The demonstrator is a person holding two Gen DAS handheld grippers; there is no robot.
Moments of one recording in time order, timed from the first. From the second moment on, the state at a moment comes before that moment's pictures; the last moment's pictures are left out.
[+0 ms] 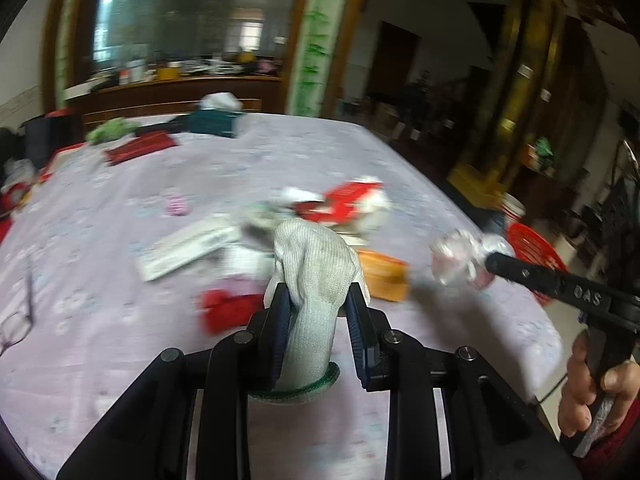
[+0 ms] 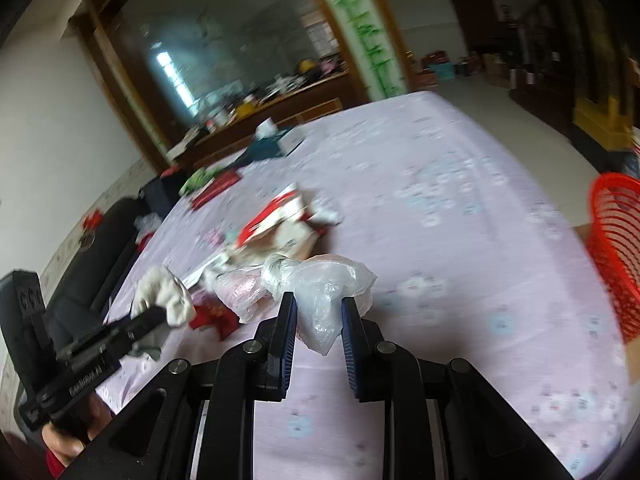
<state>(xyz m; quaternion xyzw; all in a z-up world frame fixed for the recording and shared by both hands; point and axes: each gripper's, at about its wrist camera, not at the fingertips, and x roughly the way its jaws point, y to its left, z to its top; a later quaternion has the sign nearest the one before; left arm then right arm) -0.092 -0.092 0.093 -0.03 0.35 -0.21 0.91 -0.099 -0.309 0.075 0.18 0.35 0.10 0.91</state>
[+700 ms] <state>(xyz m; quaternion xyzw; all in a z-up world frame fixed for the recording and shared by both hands) -0.075 -0.394 0.119 0.02 0.36 -0.43 0.83 -0.175 -0.561 0.107 0.28 0.26 -0.19 0.90</state>
